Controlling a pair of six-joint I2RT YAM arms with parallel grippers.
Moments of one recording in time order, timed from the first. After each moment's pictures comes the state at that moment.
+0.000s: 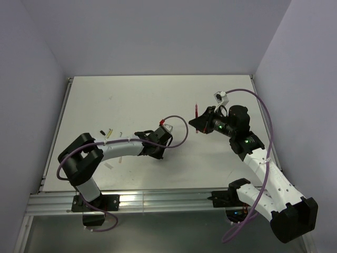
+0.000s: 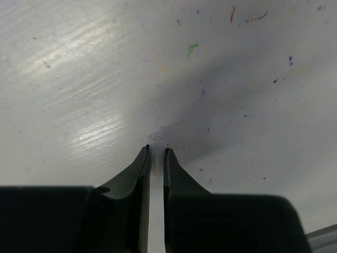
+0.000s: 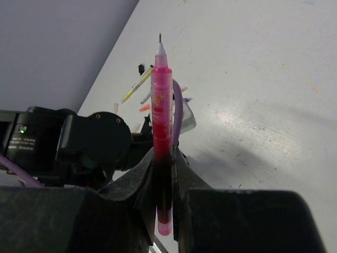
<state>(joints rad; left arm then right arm) -0.95 1.69 0.97 -0.36 -0.18 -0.49 0.31 0.89 0.74 -0.13 -0.51 0.51</state>
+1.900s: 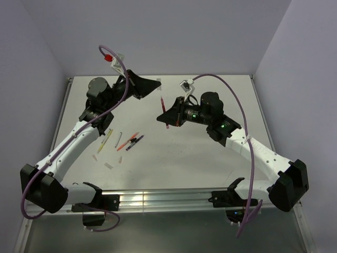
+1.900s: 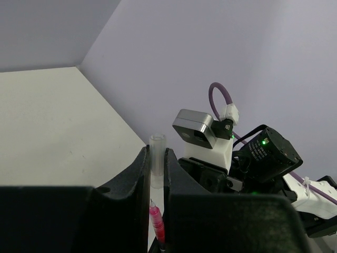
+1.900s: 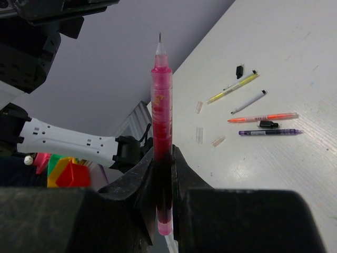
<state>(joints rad) -0.46 1.29 1.18 0.33 0.51 -0.83 0.64 1.21 1.01 0.08 -0.56 0.68</state>
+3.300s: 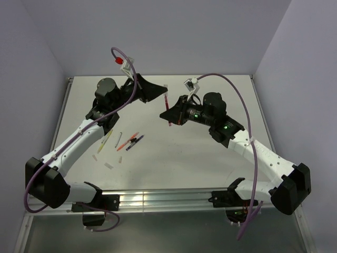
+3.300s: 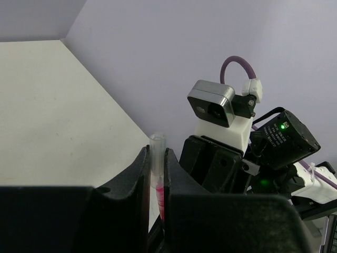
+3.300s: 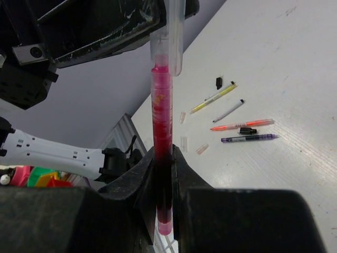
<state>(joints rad) -0.50 1.34 1.17 0.33 0.55 -0.84 0.63 1.18 1.01 0.05 -0.47 0.64</state>
